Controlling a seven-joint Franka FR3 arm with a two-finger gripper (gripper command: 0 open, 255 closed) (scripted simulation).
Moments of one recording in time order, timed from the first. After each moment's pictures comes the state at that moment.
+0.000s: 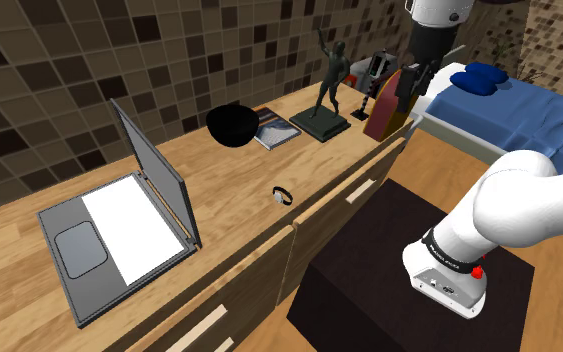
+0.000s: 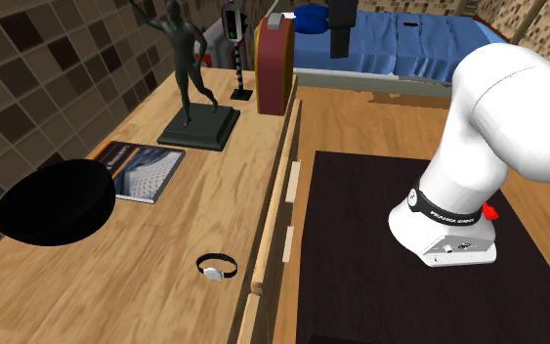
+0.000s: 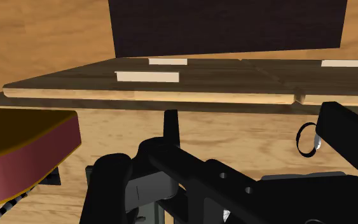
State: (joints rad) arm 0.01 -0.82 0.02 -2.43 -0.10 1.47 0.03
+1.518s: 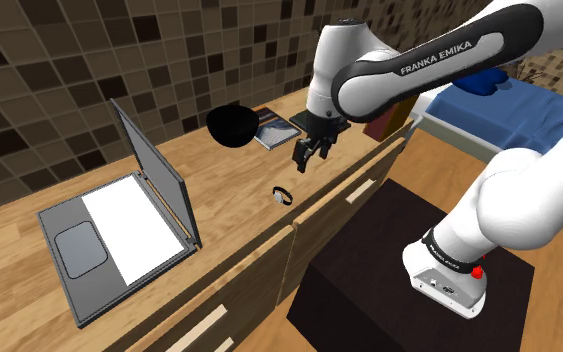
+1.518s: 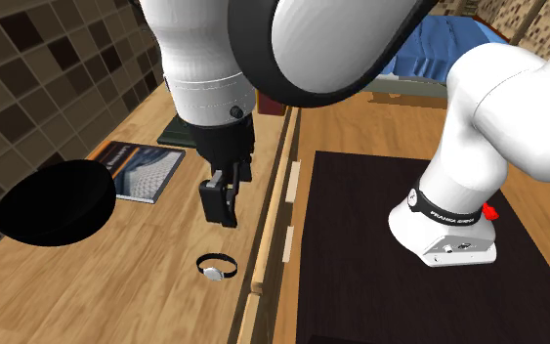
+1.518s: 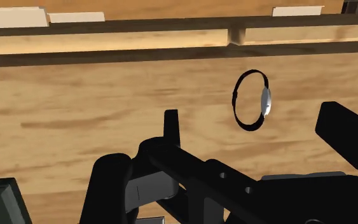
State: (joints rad) arm 0.12 -0.30 0.16 -2.58 0.13 2.24 0.22
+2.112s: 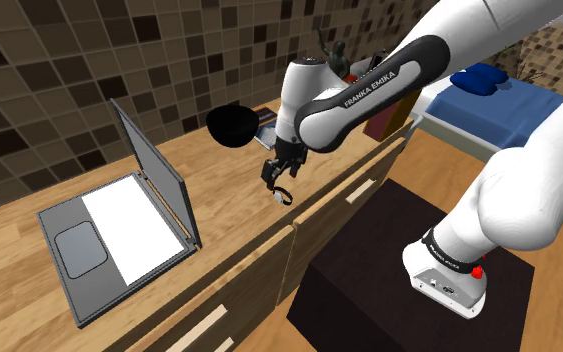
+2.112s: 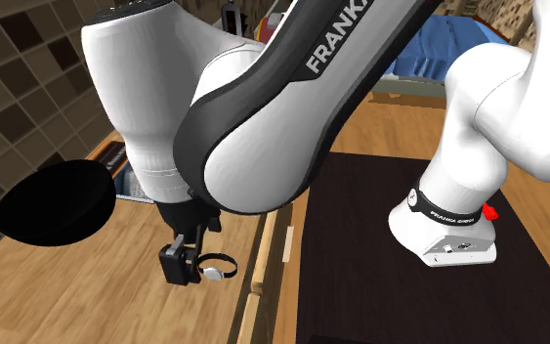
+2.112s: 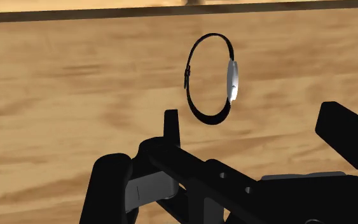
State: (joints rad) arm 0.15 0.00 0.21 -2.48 0.17 2.50 0.27
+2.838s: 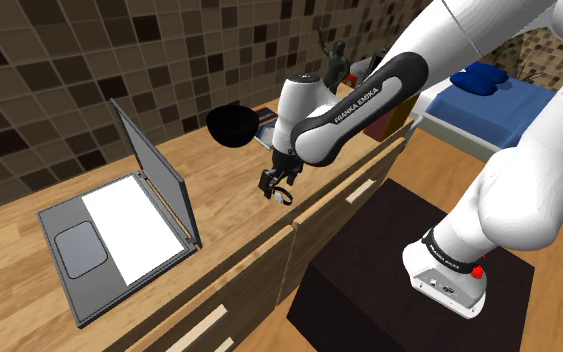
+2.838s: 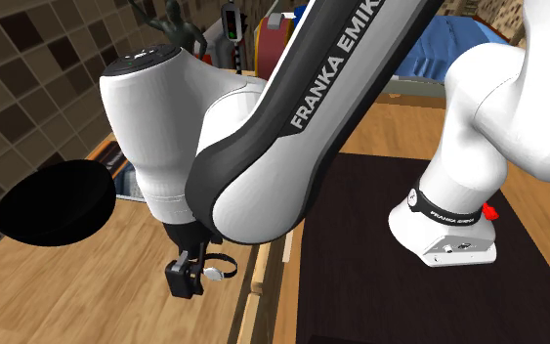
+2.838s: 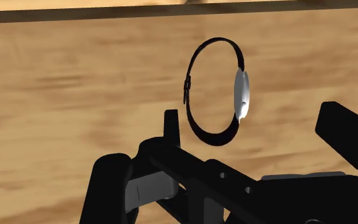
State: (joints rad) arm 0.16 0.09 0.21 -2.49 0.16 2.60 0.28
